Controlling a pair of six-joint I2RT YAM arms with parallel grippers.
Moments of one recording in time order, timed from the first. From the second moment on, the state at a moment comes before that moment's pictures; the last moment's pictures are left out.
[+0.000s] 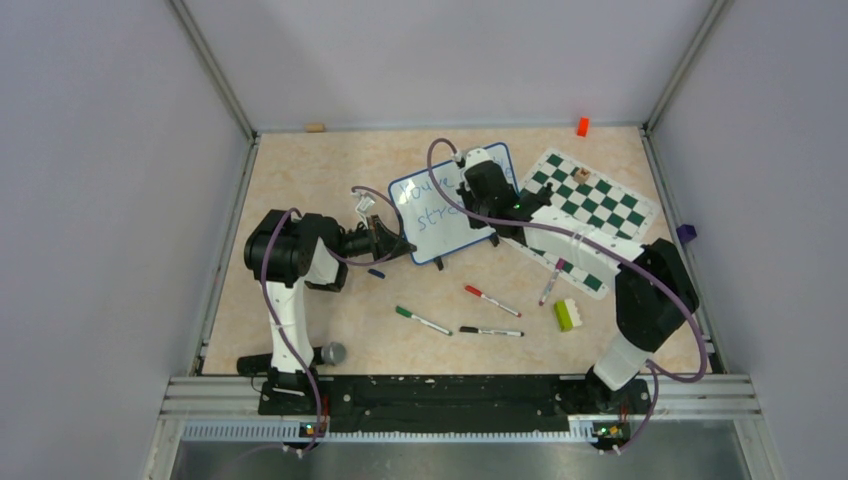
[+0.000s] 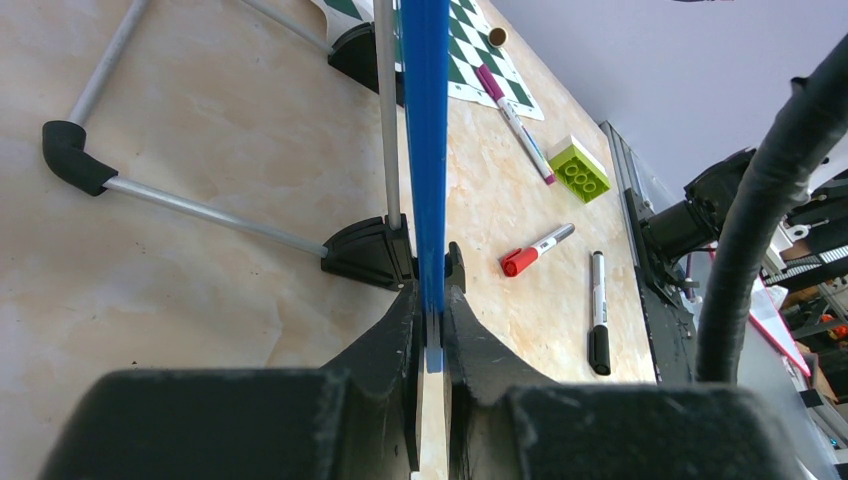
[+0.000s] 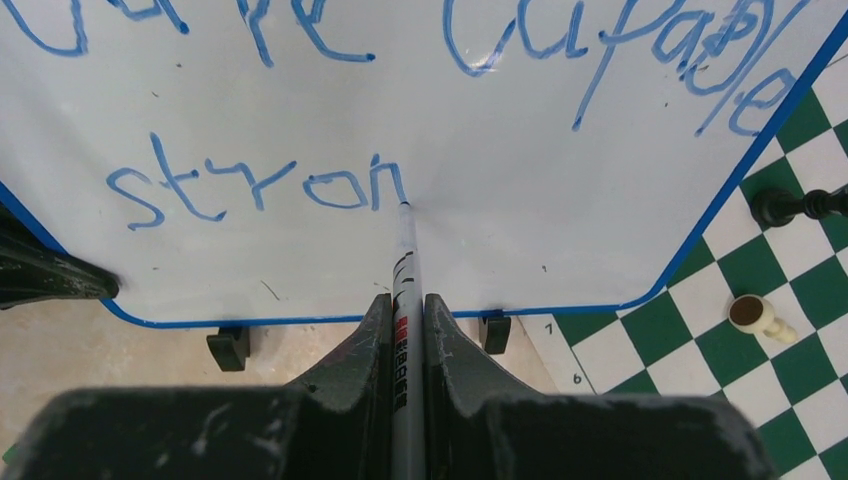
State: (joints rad) left arm -0.14 2.15 0.65 1.53 1.17 -0.73; right arm 0.68 1.66 1.26 -0.31 0.27 0.14
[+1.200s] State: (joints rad) left arm -0.14 2.15 0.65 1.53 1.17 -0.73; right arm 0.63 1.64 1.29 -0.31 0.26 0.15
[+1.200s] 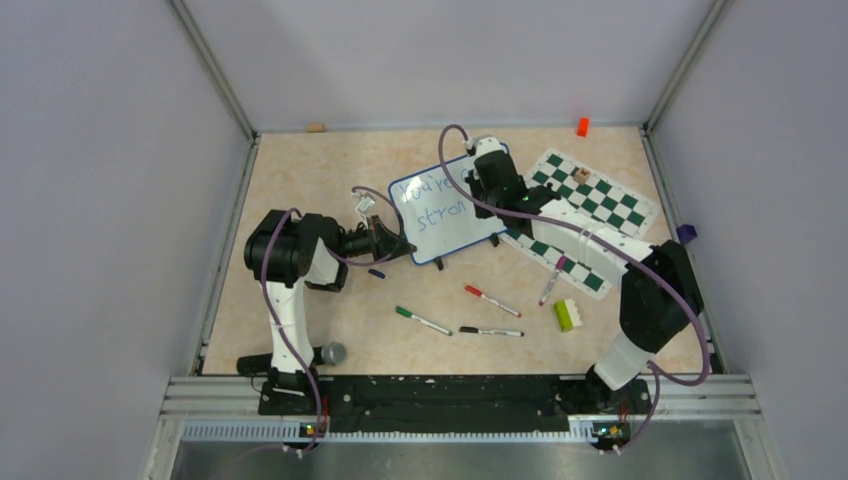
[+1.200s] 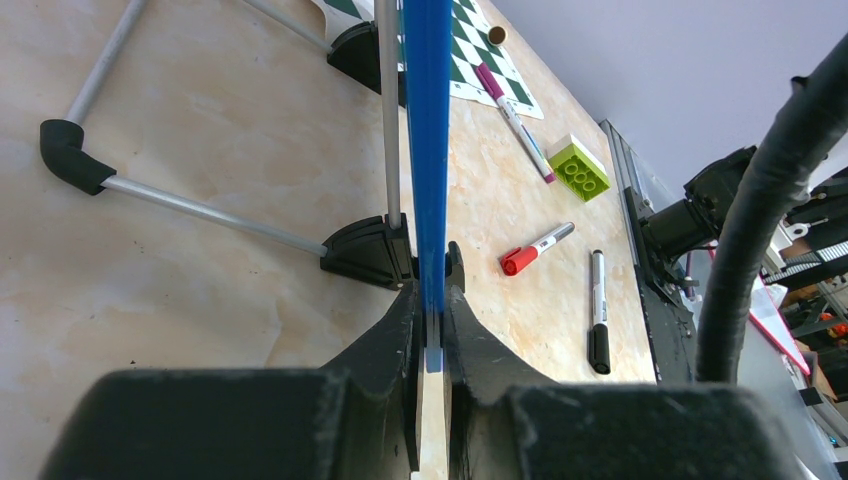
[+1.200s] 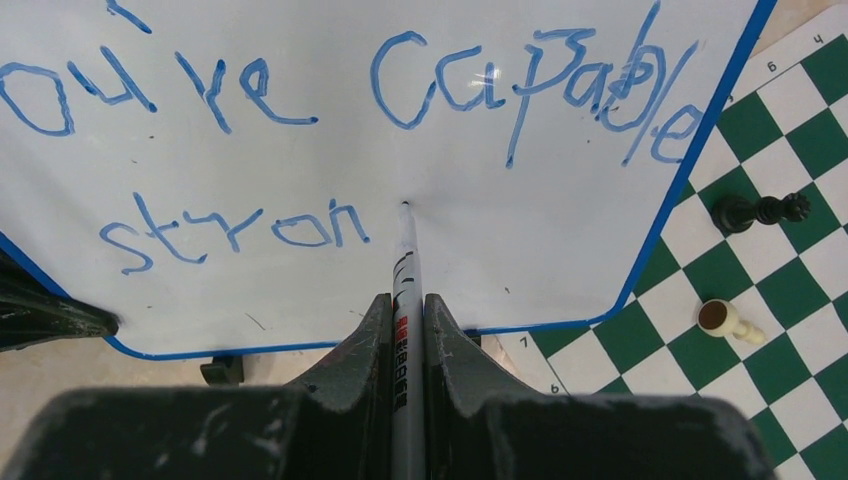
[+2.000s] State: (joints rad) left arm -0.14 2.15 0.65 1.53 1.17 -0.73; right arm 0.63 1.65 1.29 -0.33 0.20 0.15
